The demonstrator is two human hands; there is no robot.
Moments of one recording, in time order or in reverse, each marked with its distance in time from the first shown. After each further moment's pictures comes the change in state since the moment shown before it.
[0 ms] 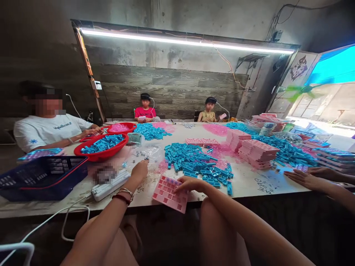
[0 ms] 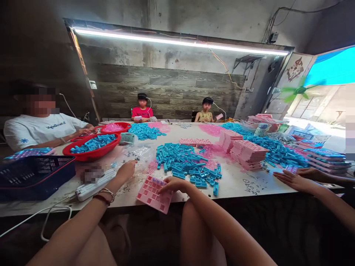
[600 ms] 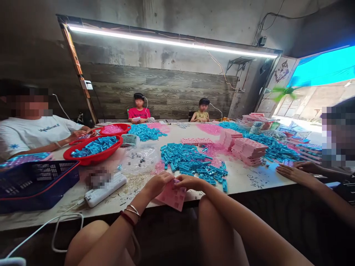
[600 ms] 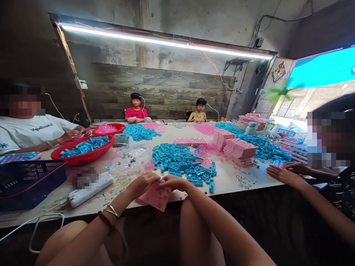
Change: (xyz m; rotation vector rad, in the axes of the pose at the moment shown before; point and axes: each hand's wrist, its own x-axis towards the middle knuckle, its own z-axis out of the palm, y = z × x) left_hand -0.046 0.078 0.010 -0.215 -0.081 0.771; right_hand -0.005 0.008 -0.004 0.189 0.011 -0.061
